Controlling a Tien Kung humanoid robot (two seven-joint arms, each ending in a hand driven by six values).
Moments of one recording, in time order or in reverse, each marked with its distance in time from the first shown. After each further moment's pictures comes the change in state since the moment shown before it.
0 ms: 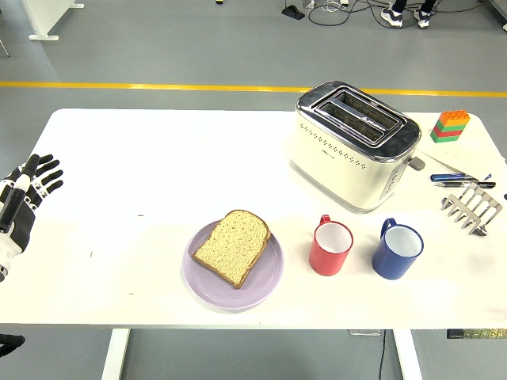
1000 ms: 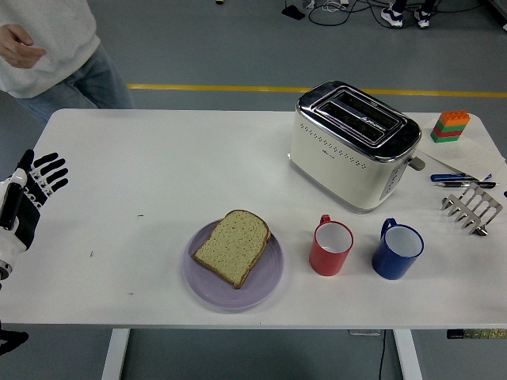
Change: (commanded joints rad) left arm -0.017 0.001 0.004 -0.002 -0.002 0.003 0.006; right arm 0.011 0.004 0.010 -0.008 0.006 0.004 -0.002
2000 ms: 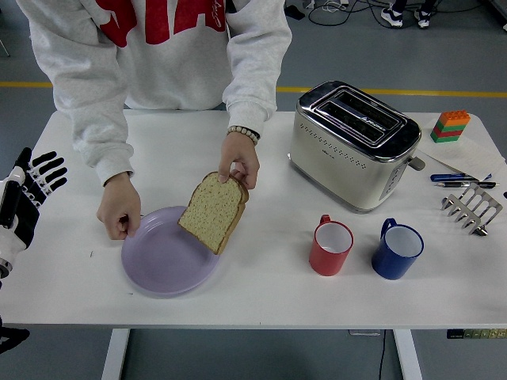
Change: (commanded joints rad) left arm -0.008 0.000 0.001 0.001 -0.012 0.017 0.009; right arm 0.005 0.004 0.002 -0.010 0.002 0.000 0.002
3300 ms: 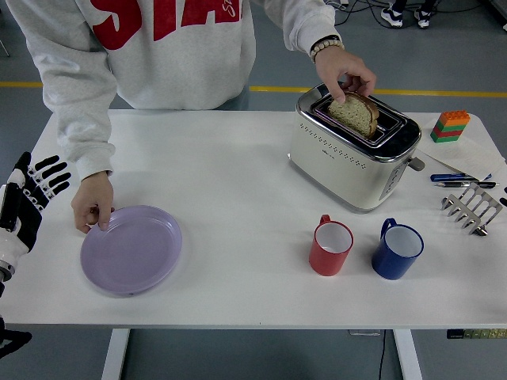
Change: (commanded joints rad) left arm 0.008 -0.002 0.009 0.003 -0.008 0.008 0.000; right arm -0.009 0.002 -0.012 -0.008 0.003 0.001 0.001
